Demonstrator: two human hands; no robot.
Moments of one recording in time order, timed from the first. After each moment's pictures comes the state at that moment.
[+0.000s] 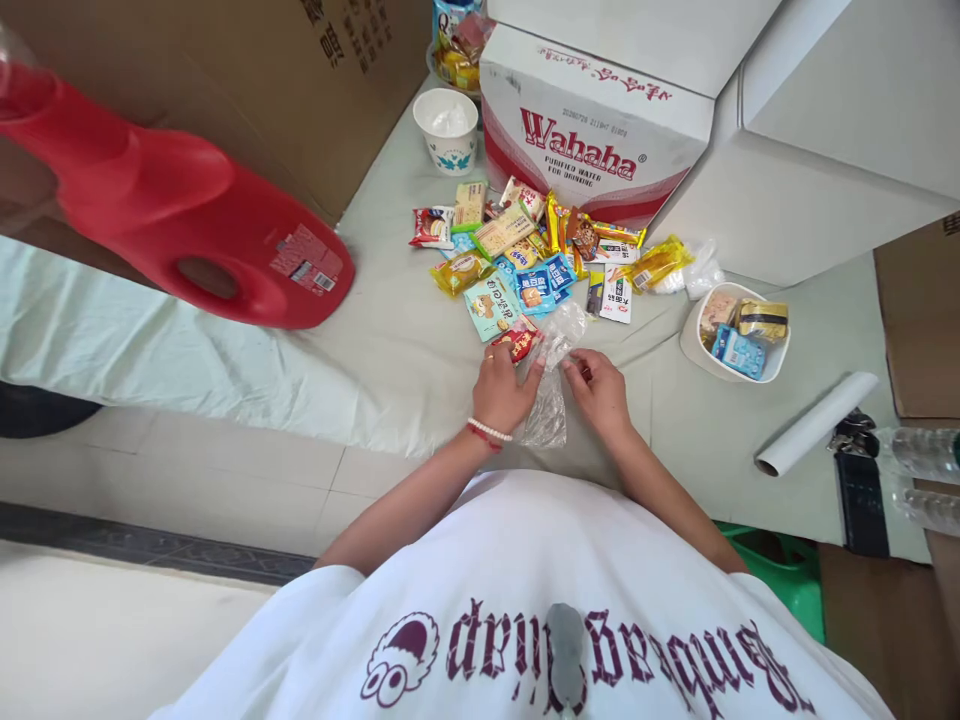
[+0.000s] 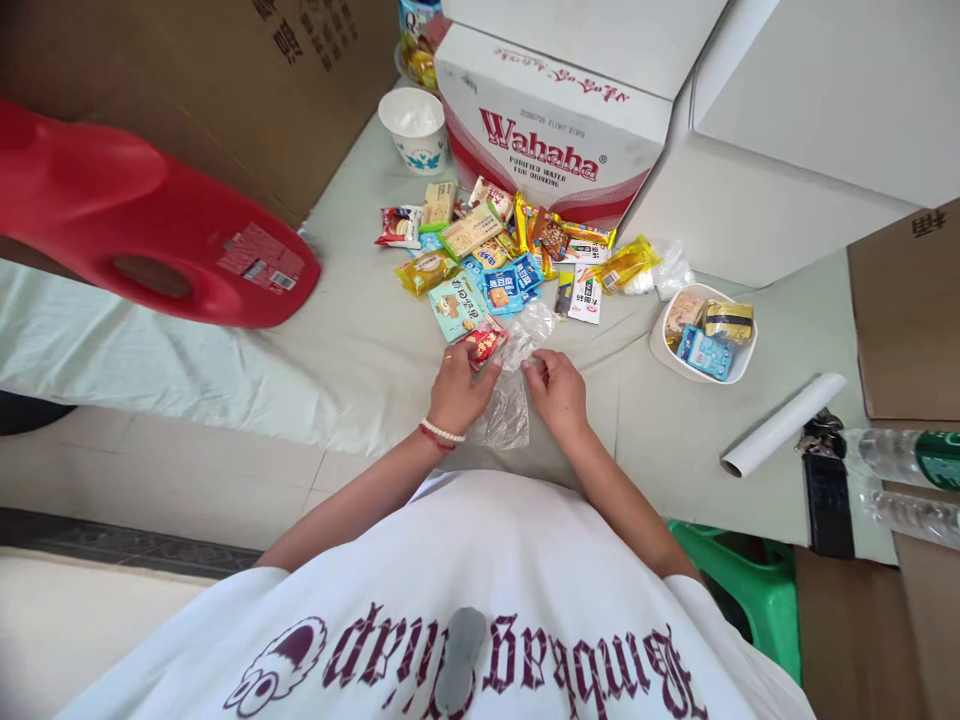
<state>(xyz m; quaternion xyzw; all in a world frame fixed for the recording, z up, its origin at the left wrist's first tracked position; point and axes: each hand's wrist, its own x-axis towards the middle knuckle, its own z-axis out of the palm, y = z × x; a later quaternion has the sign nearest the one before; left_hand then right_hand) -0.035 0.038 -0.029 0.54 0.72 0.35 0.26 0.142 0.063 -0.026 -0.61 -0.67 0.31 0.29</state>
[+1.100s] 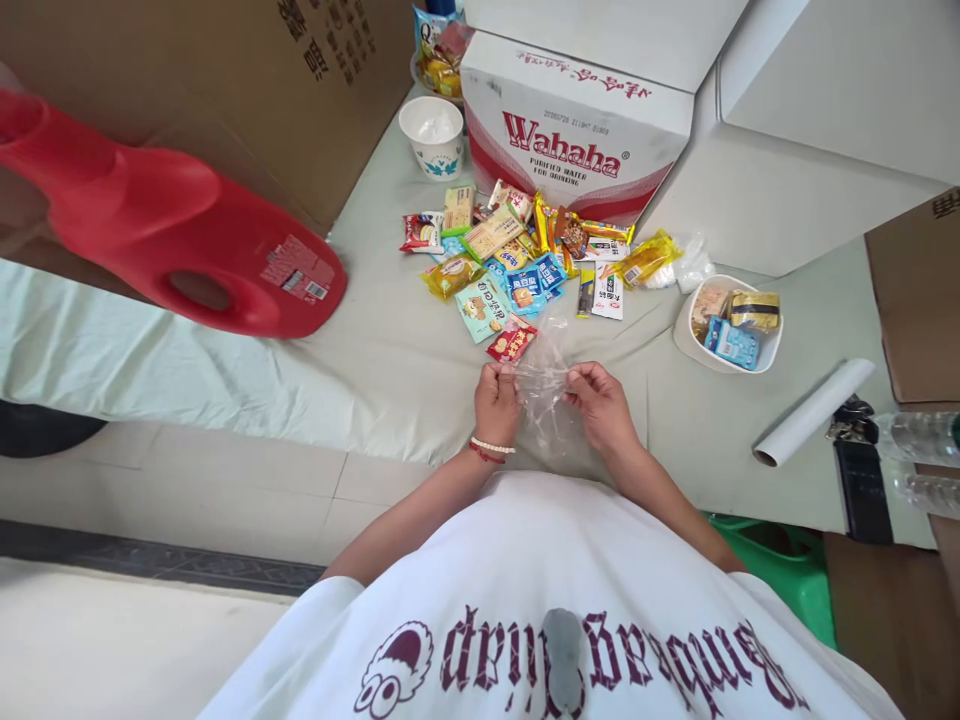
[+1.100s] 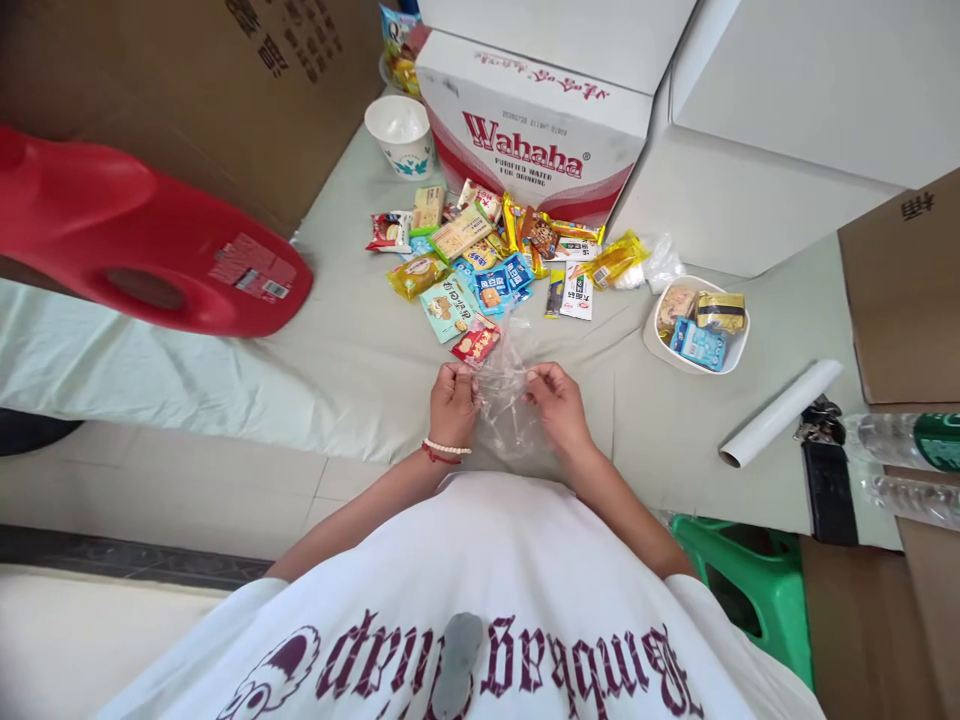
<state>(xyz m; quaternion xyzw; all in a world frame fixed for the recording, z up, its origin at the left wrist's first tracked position) -0.014 0.020 -0.042 0.28 0.58 0.58 0.49 0.138 0.034 -0.010 -0.54 -0.35 0.62 0.46</state>
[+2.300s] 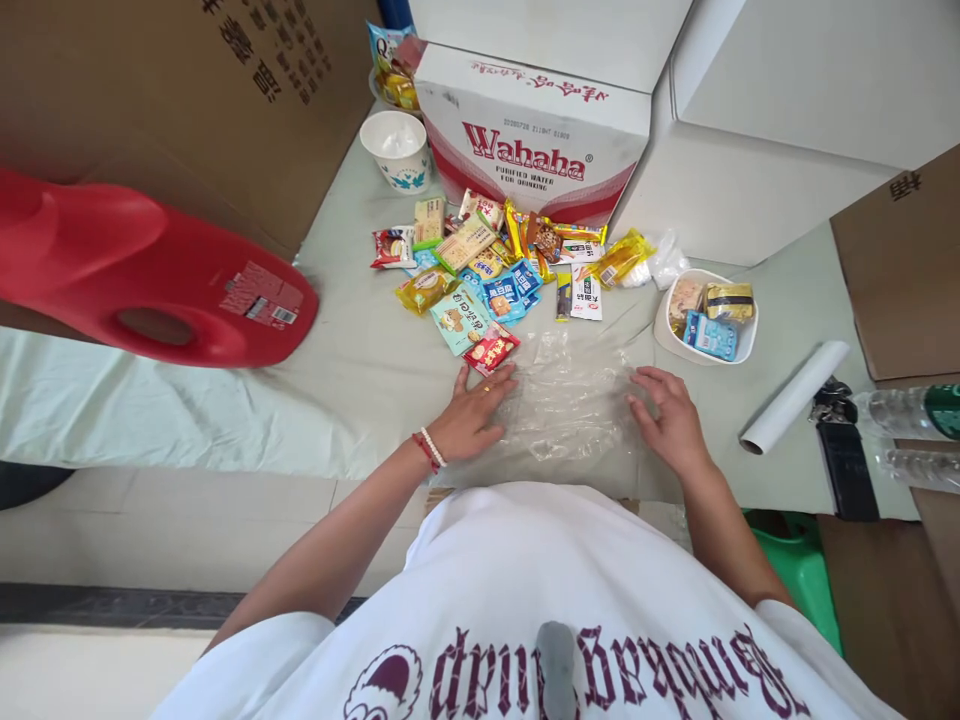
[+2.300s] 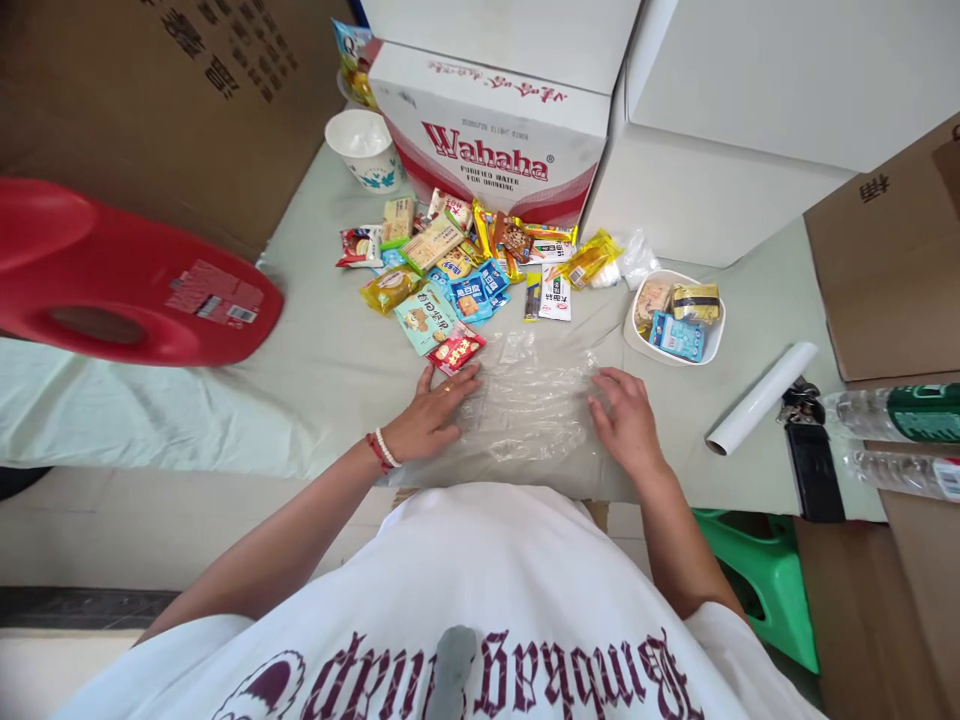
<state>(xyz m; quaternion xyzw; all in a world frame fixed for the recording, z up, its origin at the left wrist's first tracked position) -0.087 0.034 -0.037 0.84 0.43 0.08 0.31 0.275 0.016 -0.011 -0.60 -0.75 0.17 0.21</state>
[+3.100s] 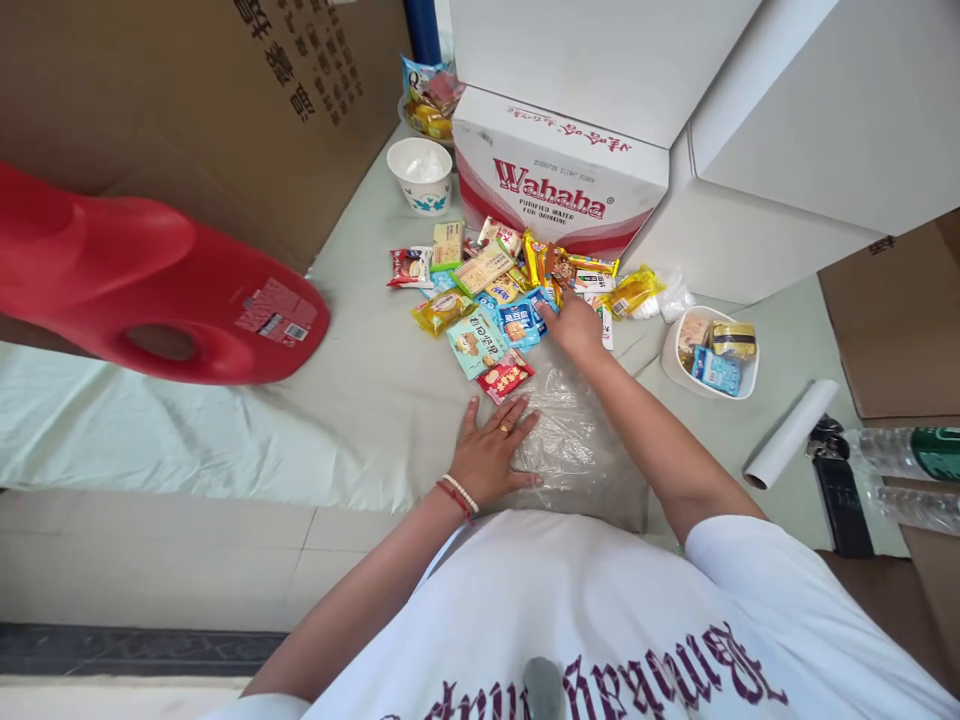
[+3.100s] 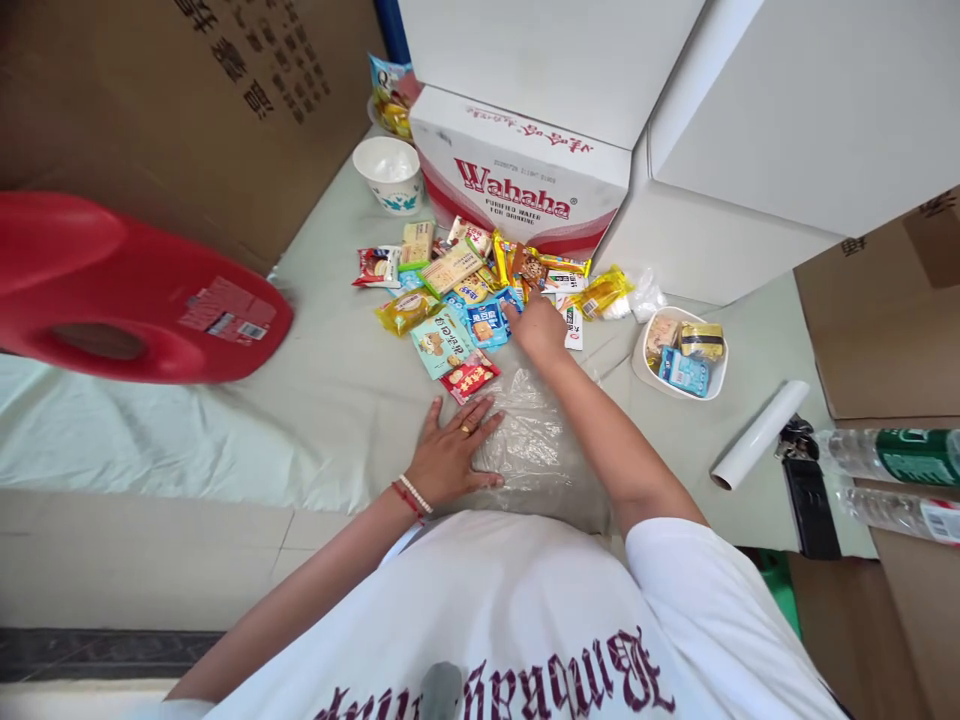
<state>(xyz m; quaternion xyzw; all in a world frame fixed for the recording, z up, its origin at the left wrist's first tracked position) -0.067 0.010 -0.049 0.84 0.49 0.08 0.20 0.101 0.218 -0.007 -0.71 -0.67 0.18 0.12</state>
